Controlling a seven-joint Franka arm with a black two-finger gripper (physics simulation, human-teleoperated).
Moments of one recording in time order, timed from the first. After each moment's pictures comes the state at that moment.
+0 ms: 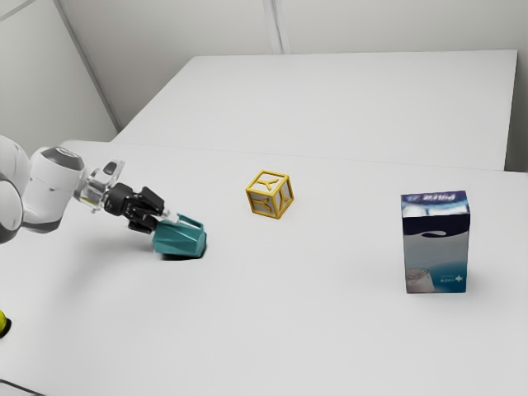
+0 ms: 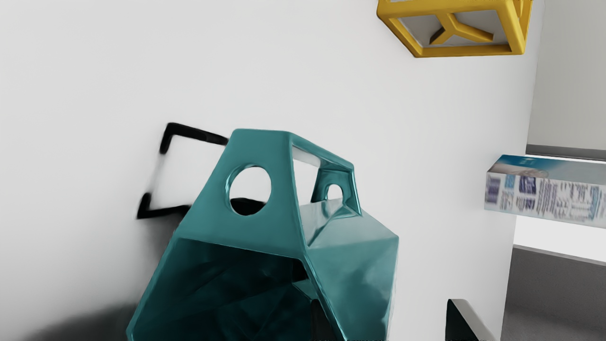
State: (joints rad) arm 0.33 0.41 0.17 -1.89 -0.94 1.70 0.78
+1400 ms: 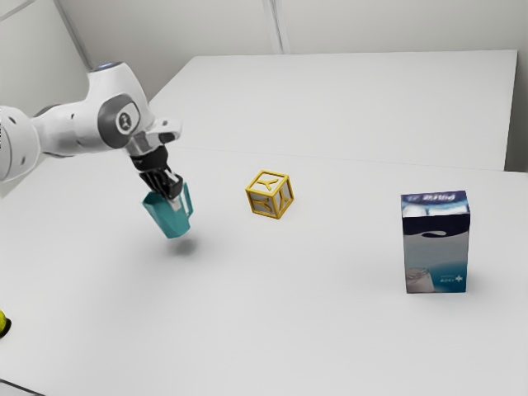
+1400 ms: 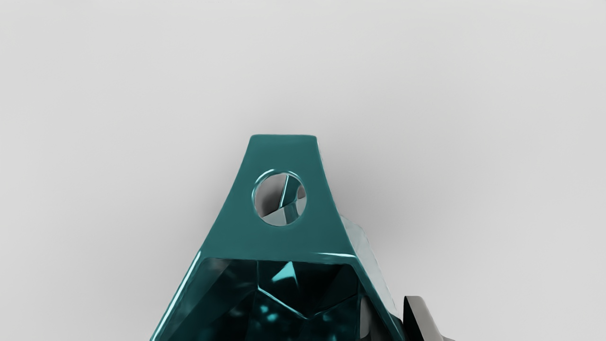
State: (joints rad) arm 0.21 0.14 -0.08 -1.93 -0.08 2.01 0.44
